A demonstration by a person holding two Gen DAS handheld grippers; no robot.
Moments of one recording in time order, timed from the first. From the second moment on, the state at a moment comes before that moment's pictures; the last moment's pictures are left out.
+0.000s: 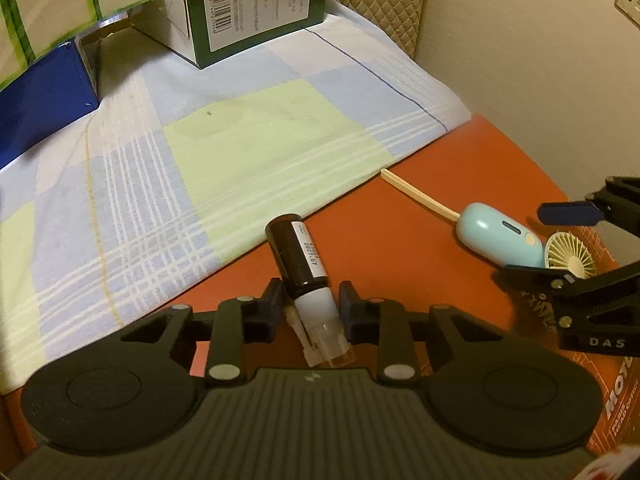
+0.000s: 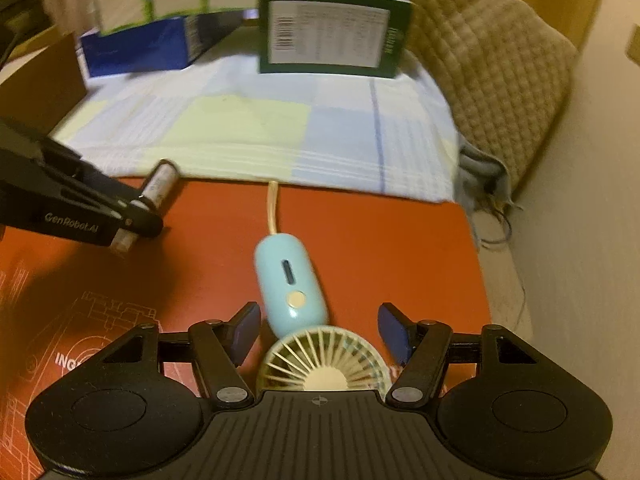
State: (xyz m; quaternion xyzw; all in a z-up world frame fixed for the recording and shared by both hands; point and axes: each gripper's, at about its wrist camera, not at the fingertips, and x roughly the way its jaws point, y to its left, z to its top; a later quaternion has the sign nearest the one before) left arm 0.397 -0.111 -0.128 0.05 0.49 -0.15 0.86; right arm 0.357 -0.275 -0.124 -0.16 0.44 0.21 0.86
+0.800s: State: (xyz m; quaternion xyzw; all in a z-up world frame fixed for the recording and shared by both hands) left arm 0.310 -0.081 -0.123 0.03 0.51 -0.12 0.85; right arm 0.304 -0.234 -0.126 -0.14 0.47 0.31 0.82
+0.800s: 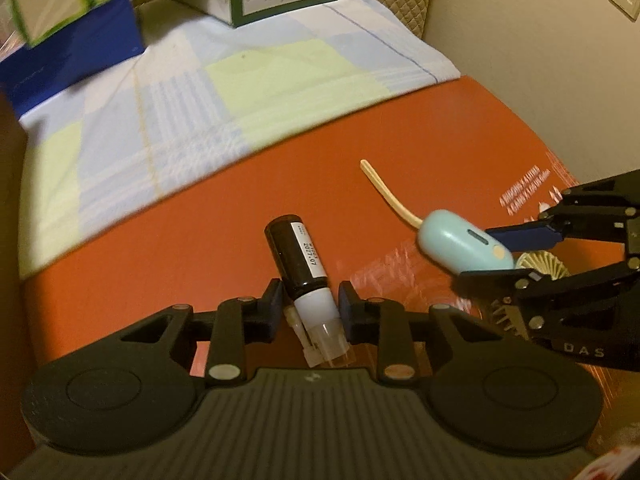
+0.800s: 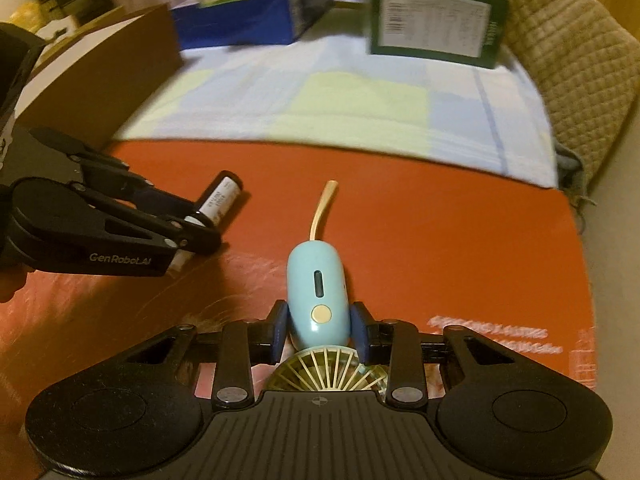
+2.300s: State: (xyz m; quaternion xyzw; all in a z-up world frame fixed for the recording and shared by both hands) left arm 0.253 -0.064 -0.111 -0.02 0.50 -0.07 0.86; right arm 0.266 -0.210 -0.133 -0.14 0.46 0.31 0.82
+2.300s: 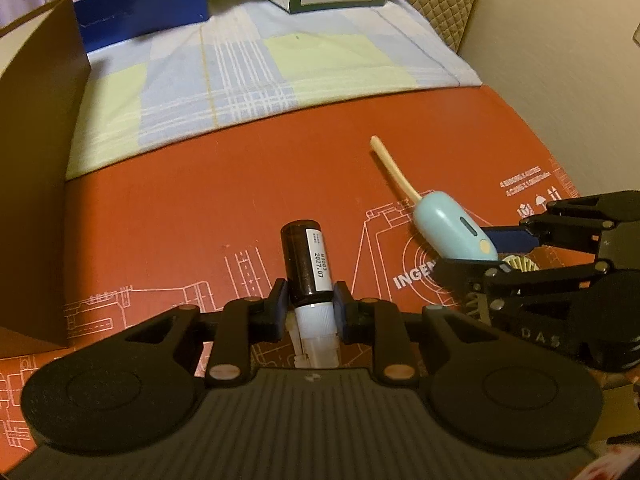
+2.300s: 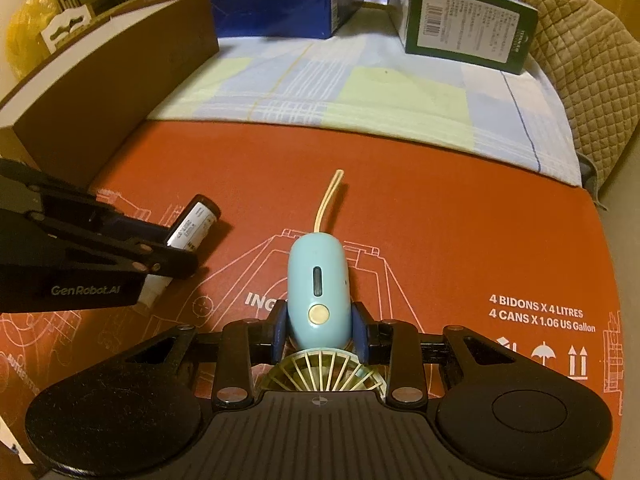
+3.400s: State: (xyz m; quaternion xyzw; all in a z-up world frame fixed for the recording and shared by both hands) left arm 0.200 0.027 0.015 -0.04 0.34 -0.02 0.94; right arm 0.229 -0.127 -0.008 -0.06 0.32 0.41 0.85
